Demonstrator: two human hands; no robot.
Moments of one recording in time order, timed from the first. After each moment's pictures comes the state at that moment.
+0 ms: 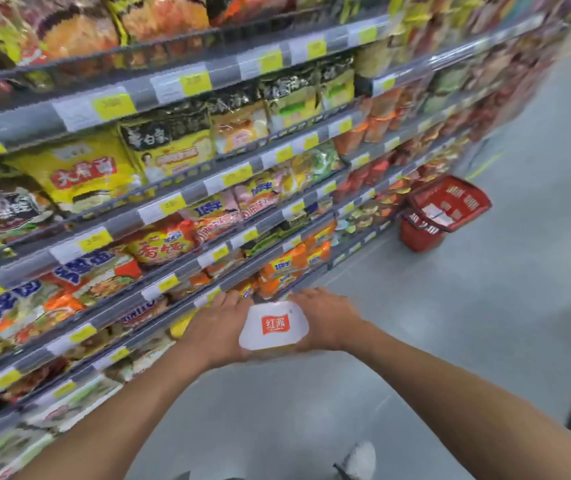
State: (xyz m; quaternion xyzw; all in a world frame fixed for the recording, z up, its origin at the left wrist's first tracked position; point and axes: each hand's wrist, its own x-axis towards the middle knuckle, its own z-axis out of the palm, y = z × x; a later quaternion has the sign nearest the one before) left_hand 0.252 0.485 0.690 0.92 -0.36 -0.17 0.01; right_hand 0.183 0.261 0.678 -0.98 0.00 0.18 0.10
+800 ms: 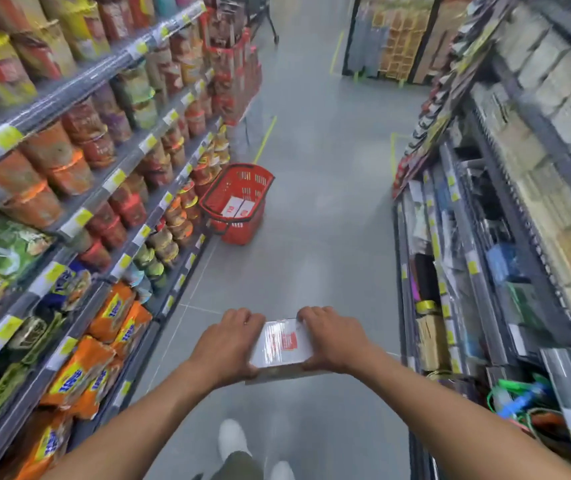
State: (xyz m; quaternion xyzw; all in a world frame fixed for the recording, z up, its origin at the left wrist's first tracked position) left_hand 0.100 -0.019 0.663 0.72 -0.68 -0.16 -0.04; right_hand -0.108 -0.136 0.660 -0.91 0.36 0.12 0.17
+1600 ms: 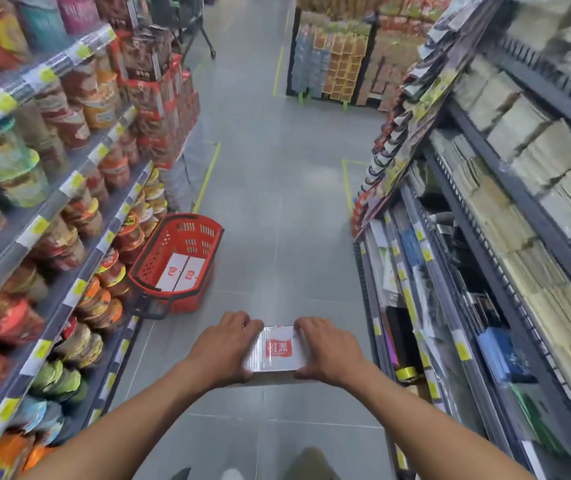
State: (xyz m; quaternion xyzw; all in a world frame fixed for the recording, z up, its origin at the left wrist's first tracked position) left_hand 0.209 -0.391 0.657 0.64 -0.75 -0.16 -0.04; right_hand -0.020 -0.456 0.656 -0.86 0.47 0.10 0.16
